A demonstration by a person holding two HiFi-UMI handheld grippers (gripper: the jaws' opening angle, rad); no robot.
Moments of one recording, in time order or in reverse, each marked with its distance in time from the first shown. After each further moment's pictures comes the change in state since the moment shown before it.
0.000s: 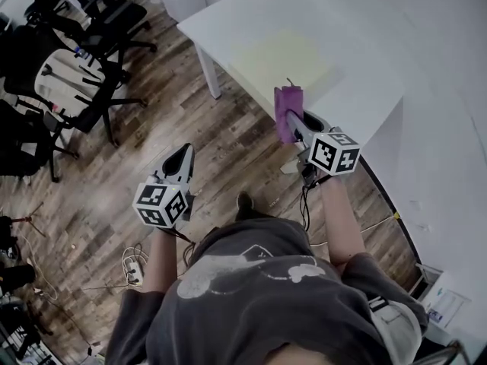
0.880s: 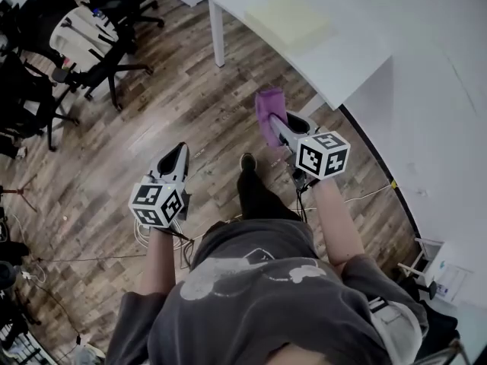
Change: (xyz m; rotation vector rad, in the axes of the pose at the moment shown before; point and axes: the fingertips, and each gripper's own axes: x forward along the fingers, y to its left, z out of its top) left arm -0.281 -0.033 -0.136 -0.036 -0.029 0.011; right arm -0.153 0.247 -0.176 -0.120 0.056 0.081
